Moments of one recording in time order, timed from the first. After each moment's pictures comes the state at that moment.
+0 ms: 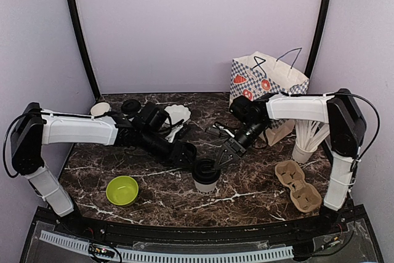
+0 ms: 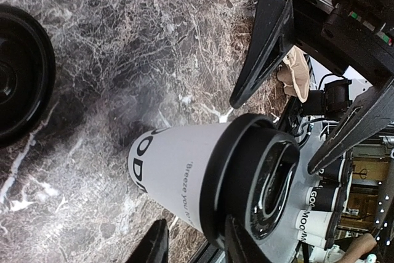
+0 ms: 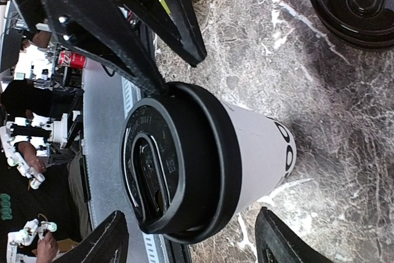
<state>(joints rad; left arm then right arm) -0.81 1.64 1.05 -0.30 0.58 -0.58 0.69 1.91 1.40 -0.93 -0.97 -0.31</state>
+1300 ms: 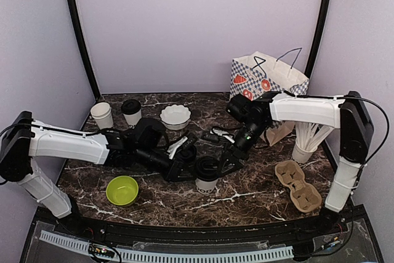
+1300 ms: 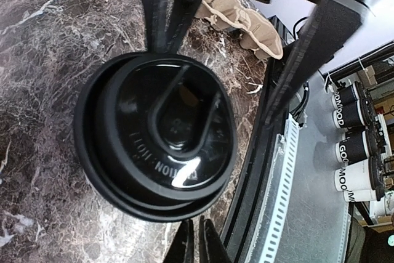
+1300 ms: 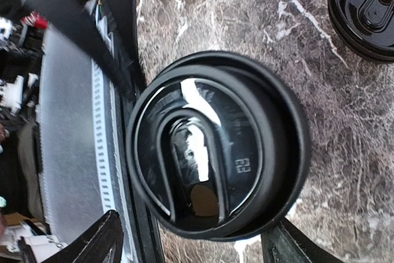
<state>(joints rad) -0.94 1.52 0.85 -0.04 0.53 -0.35 0.77 1.82 1.39 -0.98 -0.77 -0.43</state>
